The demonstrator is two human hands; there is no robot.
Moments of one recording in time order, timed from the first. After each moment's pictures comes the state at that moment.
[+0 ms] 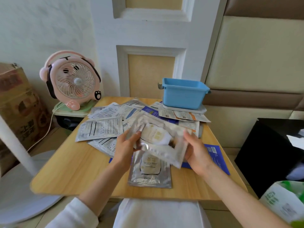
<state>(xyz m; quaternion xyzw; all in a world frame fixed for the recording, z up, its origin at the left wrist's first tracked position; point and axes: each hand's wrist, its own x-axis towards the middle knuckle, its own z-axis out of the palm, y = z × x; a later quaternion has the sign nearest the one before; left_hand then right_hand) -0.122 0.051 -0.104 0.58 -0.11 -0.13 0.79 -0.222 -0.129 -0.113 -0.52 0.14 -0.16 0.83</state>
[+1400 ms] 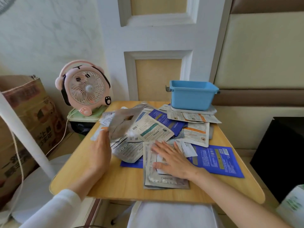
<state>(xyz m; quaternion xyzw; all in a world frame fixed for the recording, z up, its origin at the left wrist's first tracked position) -0.064 0.137 -0.132 0.86 -0.20 0.30 0.36 -0.173 -0.098 -0.159 -0.98 -0.05 -0.02 0.19</state>
